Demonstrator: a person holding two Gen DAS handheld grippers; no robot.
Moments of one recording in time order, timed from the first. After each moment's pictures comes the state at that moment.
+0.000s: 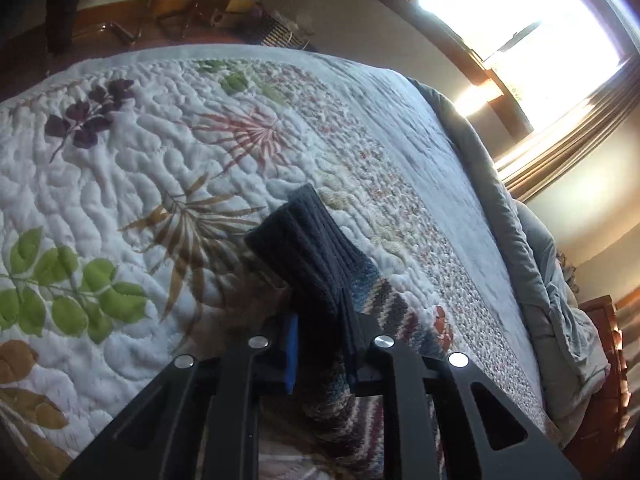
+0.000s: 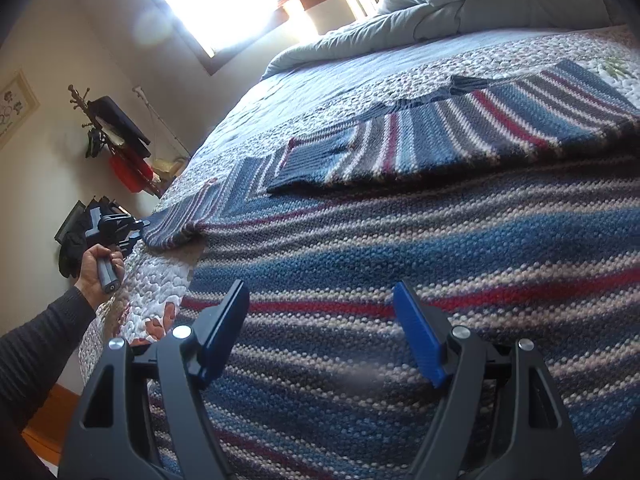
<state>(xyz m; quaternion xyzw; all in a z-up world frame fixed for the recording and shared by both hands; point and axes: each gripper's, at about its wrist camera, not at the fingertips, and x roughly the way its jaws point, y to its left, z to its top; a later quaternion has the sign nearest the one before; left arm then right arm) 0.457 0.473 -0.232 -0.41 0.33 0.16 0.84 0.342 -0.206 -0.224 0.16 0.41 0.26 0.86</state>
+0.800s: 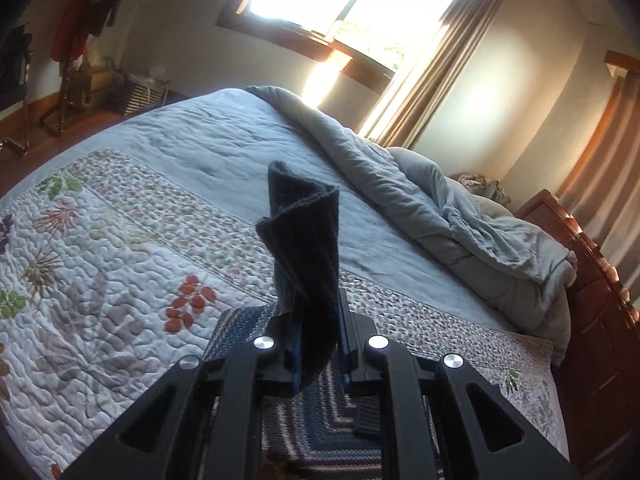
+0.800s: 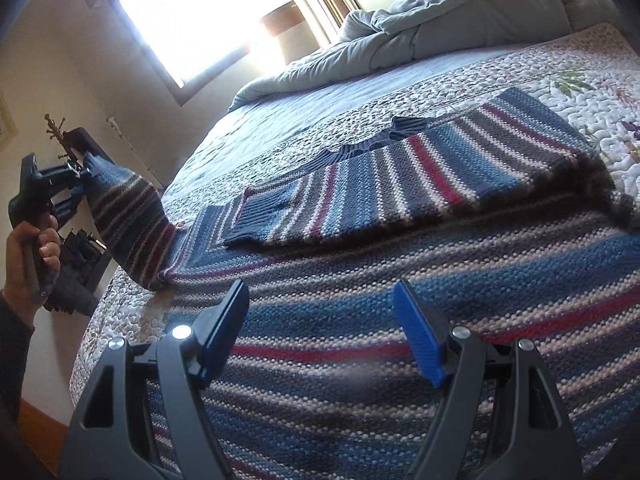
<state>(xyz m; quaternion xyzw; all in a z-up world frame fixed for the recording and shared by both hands) 0.484 0.221 -0.054 -0.26 0.30 0.01 0.92 0.356 -0.258 -0.203 0.18 0.38 0.19 0.89</state>
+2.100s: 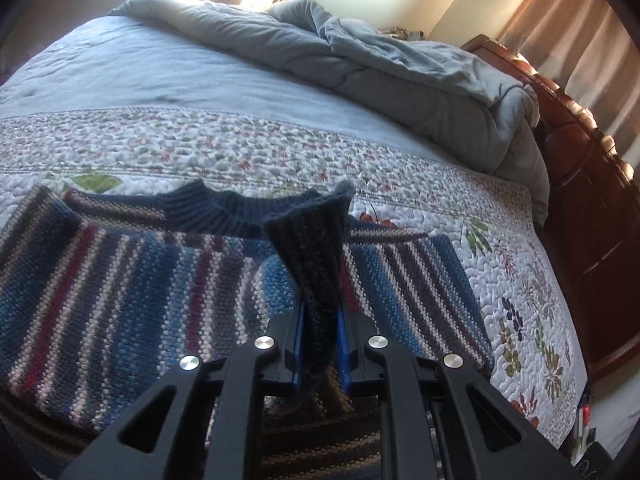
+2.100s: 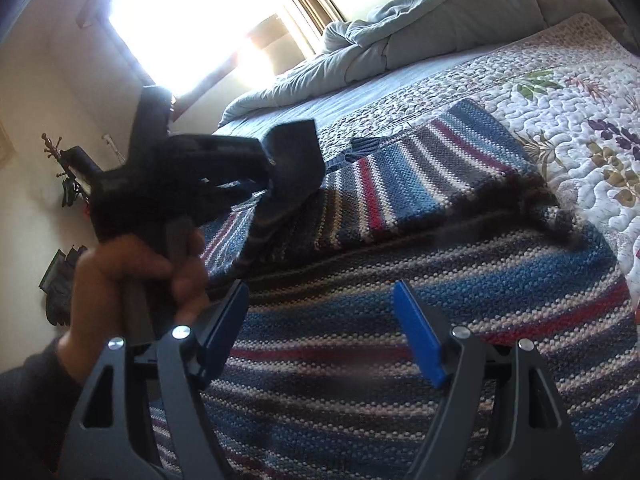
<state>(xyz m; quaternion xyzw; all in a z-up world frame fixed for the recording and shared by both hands) 0.545 -0.120 -0.187 -0.16 0.46 -0.15 0.86 0.354 -0.326 -0.194 0.20 0.38 0.18 0.88</state>
